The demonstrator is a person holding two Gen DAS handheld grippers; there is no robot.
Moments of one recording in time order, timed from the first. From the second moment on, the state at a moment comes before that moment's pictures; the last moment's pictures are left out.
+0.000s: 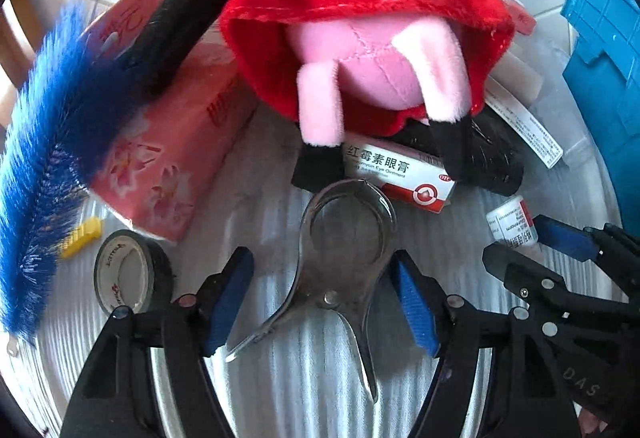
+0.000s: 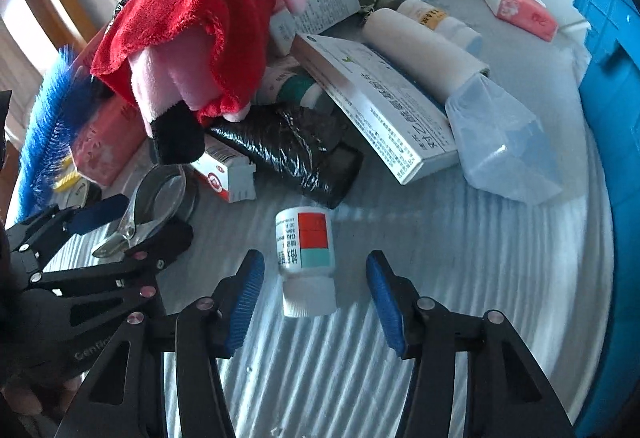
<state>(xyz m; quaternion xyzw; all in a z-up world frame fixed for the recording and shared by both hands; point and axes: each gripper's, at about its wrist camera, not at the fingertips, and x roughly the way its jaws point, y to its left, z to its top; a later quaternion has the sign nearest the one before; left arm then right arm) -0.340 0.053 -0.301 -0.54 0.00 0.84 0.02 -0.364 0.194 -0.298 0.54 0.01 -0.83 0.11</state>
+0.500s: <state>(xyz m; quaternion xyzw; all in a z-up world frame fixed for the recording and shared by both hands) -0.308 0.058 -0.294 -0.54 0.00 0.84 0.02 -0.348 0.180 -0.293 0.53 0.06 -0.83 0.12</state>
